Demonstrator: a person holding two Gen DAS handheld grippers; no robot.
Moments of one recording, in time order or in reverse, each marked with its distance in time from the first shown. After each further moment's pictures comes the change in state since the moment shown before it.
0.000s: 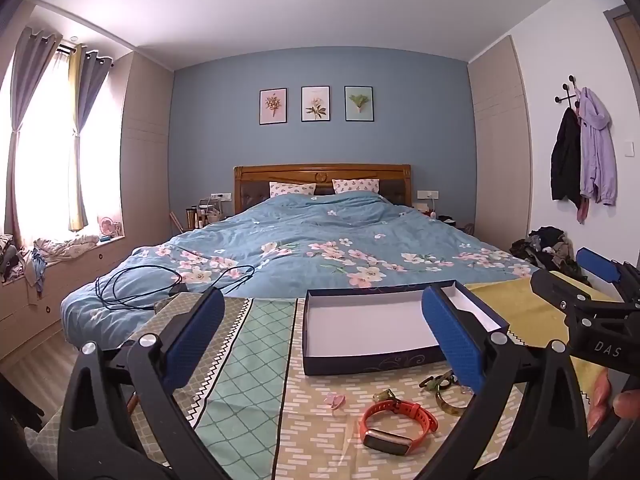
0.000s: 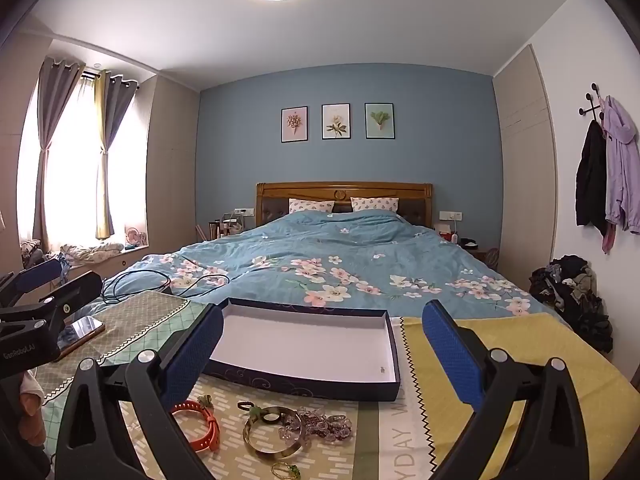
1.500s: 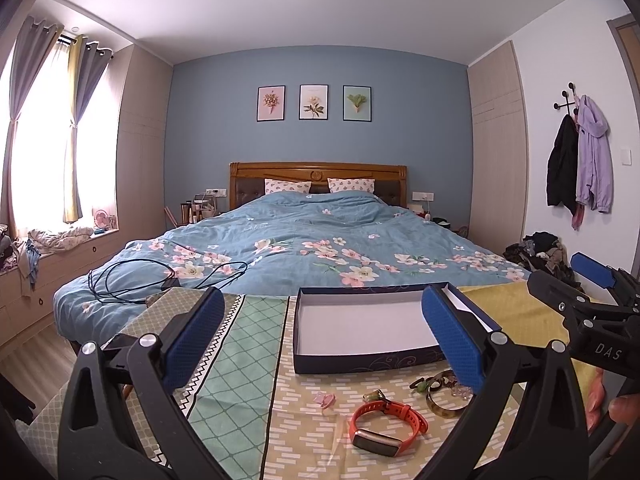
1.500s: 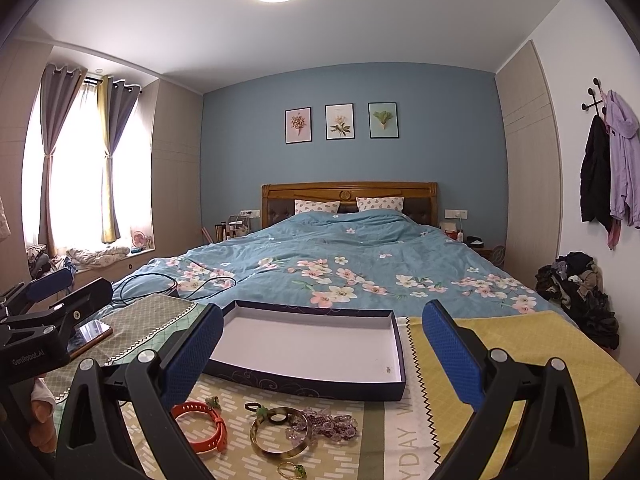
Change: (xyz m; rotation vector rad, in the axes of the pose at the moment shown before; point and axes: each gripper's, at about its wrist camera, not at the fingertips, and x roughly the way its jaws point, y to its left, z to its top) left arm 0.004 -0.002 -0.001 -0.031 0.010 -0.023; right arm -0.001 -0.002 0.001 0.020 0.013 0.025
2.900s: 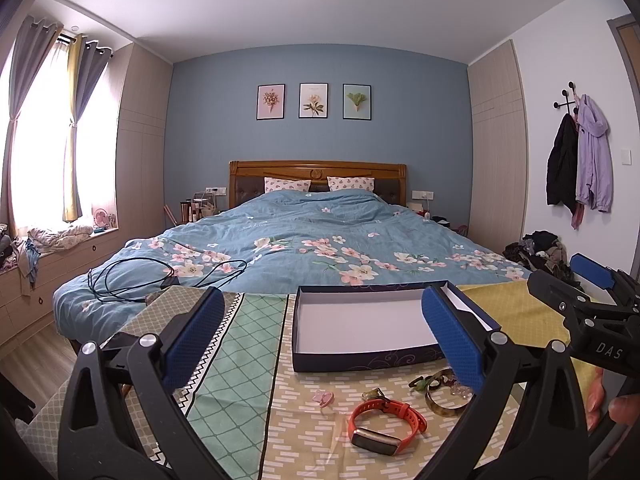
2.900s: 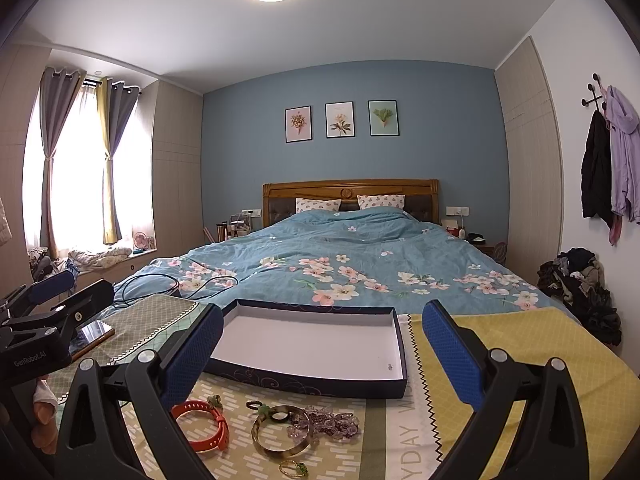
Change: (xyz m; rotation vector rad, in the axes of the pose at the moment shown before) left arm 0.000 0.001 -0.002 -0.004 0.004 -0.001; right arm 0.000 -0.004 -0.002 0.010 0.004 0.007
